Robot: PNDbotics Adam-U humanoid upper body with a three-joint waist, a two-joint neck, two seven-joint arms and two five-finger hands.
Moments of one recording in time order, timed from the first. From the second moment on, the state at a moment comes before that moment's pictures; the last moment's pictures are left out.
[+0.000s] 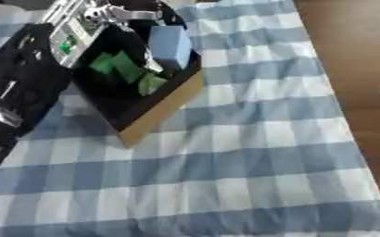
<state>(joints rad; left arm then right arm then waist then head) -1.23 0.20 -0.32 -0.95 -0.87 -0.27 -0.68 0.04 -0.27 -0.36 -1.98 -0.57 -0.37 0.70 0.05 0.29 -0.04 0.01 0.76</state>
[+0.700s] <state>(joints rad) -1.23 0.19 -0.24 -0.99 -1.03 -0.26 -0.59 0.05 -0.27 -0.36 -1.98 -0.57 -0.37 0.69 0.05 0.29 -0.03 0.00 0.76</state>
